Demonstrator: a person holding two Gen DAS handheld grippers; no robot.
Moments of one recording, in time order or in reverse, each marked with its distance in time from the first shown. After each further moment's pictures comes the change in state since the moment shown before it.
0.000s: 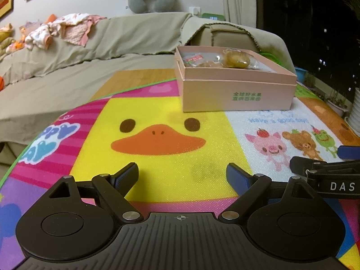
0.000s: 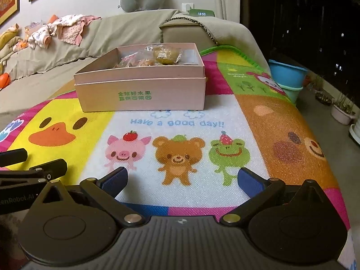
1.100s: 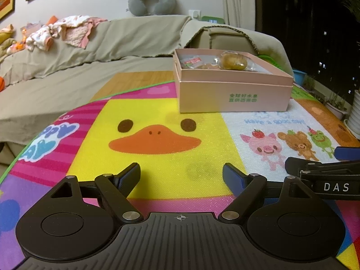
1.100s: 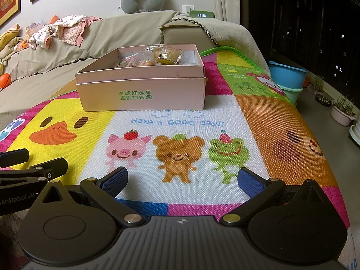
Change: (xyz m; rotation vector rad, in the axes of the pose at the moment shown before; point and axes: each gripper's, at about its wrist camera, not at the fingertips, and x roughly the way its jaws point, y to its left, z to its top) left arm -0.005 -0.005 -0.002 -0.006 -0.016 -0.001; right arm -0.001 0.001 -0.002 -0.003 -0.008 -0.001
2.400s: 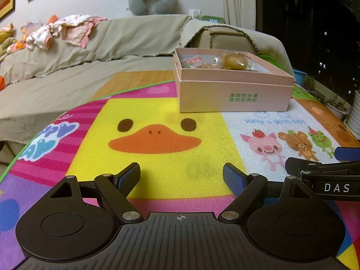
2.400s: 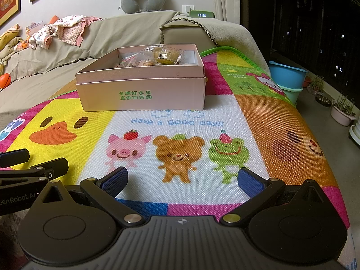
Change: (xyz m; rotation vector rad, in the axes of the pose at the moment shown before) left arm 0.000 0.000 0.000 -0.001 0.001 0.001; right arm 0.000 0.000 0.000 0.000 0.000 0.000
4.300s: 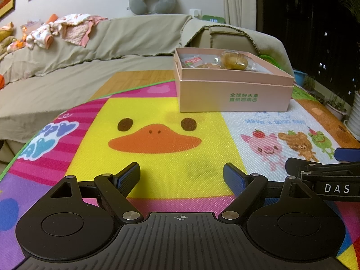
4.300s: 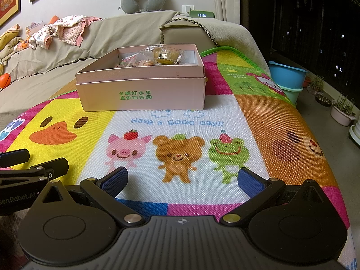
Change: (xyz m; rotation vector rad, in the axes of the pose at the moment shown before) left arm 0.000 0.001 0.000 -0.008 0.001 -0.006; right arm 0.000 0.000 0.000 0.001 0.000 0.000
